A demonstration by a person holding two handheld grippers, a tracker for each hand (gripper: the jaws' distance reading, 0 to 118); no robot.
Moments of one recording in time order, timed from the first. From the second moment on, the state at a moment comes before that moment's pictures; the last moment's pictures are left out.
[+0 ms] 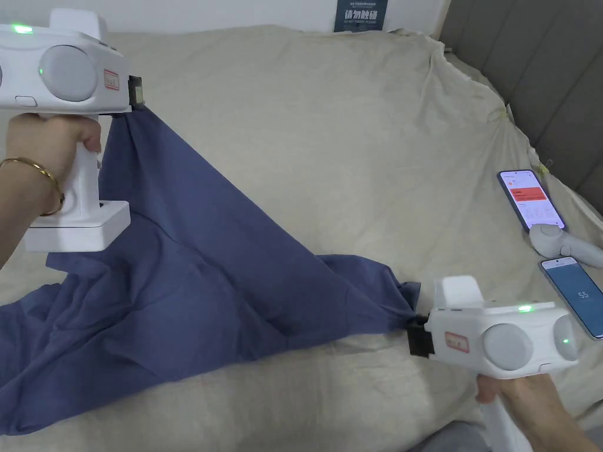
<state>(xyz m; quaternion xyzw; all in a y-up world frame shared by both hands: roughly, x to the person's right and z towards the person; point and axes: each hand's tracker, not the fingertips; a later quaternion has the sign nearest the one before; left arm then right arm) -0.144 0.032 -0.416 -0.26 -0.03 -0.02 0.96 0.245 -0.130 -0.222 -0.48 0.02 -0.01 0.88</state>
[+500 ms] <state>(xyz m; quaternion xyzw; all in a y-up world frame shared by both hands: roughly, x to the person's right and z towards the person) -0.229 0.180 -0.350 -0.10 0.04 0.04 0.99 0.233 0.118 -0.245 -0.27 0.07 0.00 0.96</state>
